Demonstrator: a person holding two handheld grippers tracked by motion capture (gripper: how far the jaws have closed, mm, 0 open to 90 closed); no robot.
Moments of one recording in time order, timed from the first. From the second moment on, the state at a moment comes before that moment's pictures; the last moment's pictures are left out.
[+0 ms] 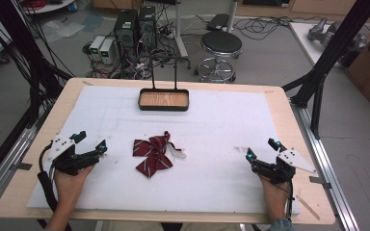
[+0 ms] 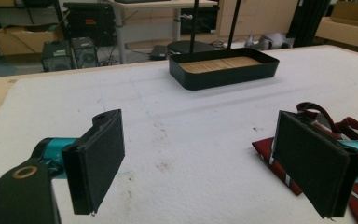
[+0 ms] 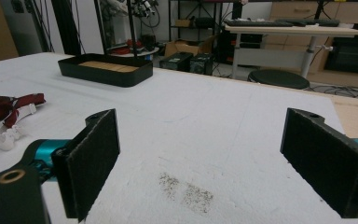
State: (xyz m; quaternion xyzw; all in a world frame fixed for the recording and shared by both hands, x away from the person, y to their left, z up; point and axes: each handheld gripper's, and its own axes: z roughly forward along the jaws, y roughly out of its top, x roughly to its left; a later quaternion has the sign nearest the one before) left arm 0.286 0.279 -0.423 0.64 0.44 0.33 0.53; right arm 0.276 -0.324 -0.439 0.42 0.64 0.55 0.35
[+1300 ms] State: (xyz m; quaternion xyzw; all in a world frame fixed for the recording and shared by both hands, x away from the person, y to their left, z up) left arm 0.285 0.273 -0.425 0.65 0.43 0.32 0.53; right arm 0.277 -0.322 -0.439 0.42 0.64 0.54 0.35
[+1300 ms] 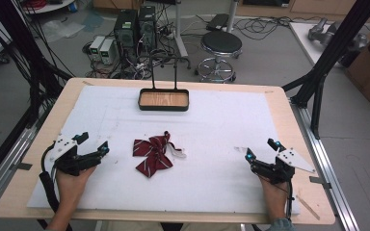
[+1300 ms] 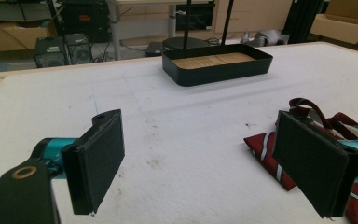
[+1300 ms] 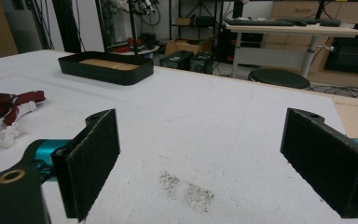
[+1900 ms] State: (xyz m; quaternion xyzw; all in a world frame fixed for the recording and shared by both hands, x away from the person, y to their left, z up) left arm 0.302 0.224 -0.426 0.70 0.40 0.28 0.52; right arm 0.277 -0.321 -0.439 0.41 0.64 0.54 0.35
